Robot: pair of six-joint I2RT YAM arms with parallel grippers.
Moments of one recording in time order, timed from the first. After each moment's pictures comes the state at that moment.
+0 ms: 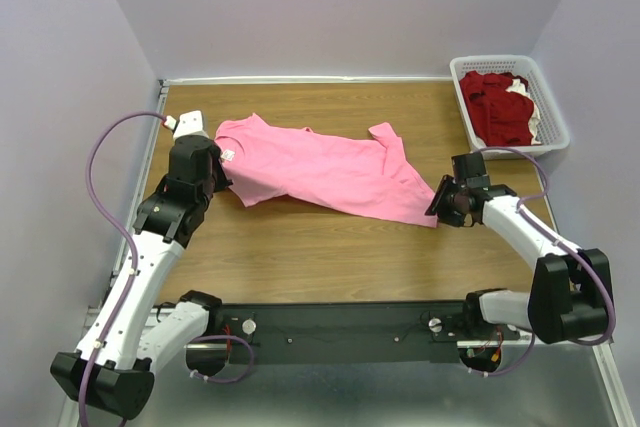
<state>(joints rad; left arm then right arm) -0.29 0.89 1.00 -0.64 -0.31 -0.39 0.15 1.28 0.70 -0.48 -0.01 0.59</state>
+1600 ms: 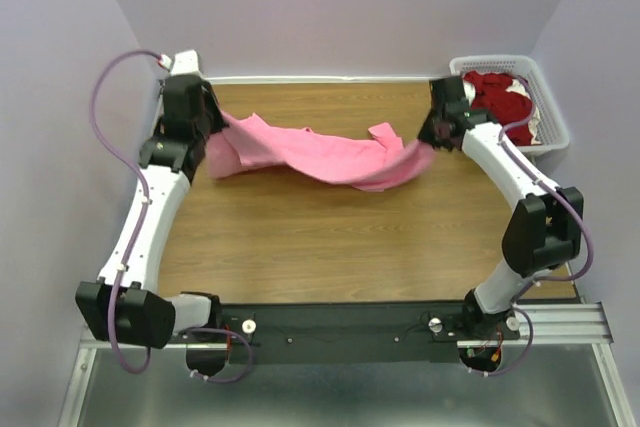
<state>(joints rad) -0.16 1.20 1.23 -0.48 -0.16 -0.30 0.25 1.64 1.29 -0.62 0.23 0.62</state>
